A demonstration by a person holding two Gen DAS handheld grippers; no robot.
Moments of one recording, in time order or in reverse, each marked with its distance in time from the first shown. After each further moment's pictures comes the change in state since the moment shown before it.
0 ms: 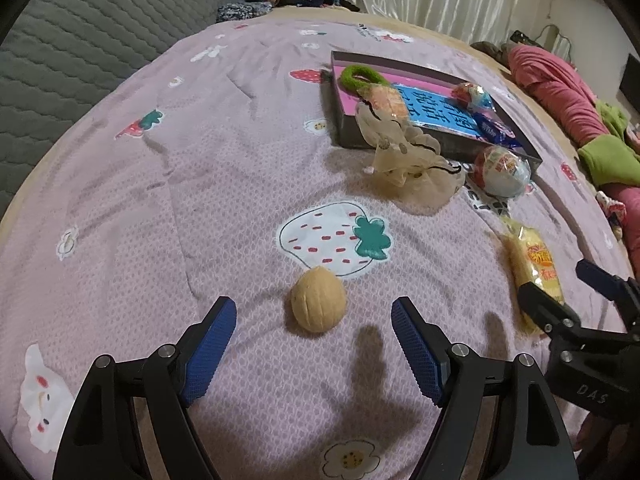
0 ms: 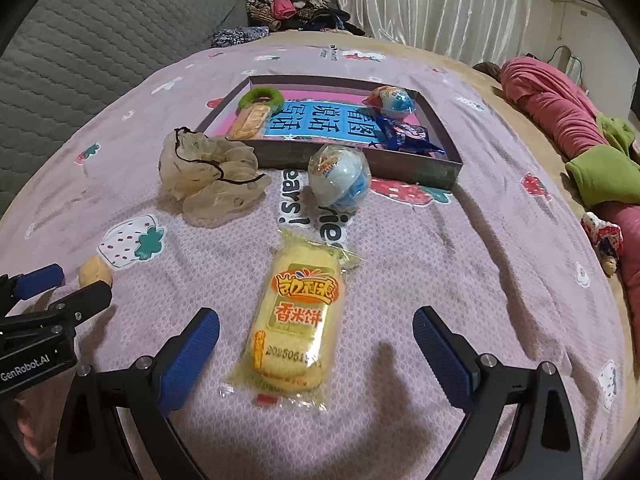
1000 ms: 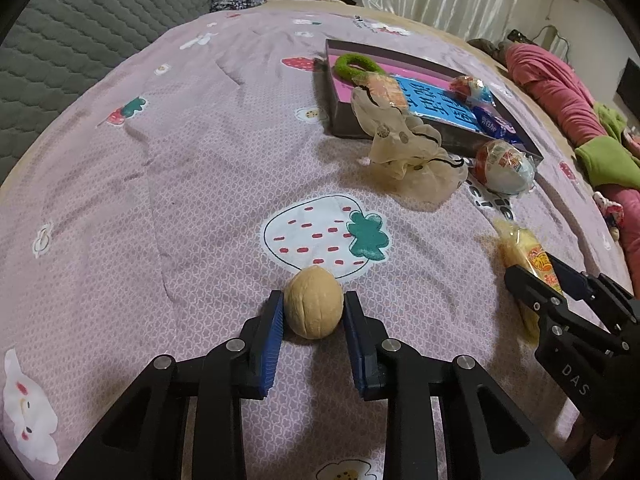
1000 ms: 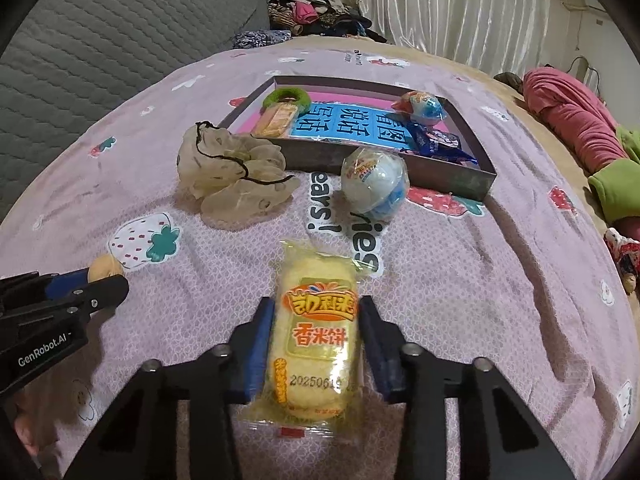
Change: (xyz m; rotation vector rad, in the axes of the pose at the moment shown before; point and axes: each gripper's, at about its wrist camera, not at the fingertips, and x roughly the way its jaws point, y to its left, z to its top) left arm 0.018 0.000 0.003 -0.013 0.025 -0.036; right arm 0.016 0.011 0.000 -0.045 -0.028 0.066
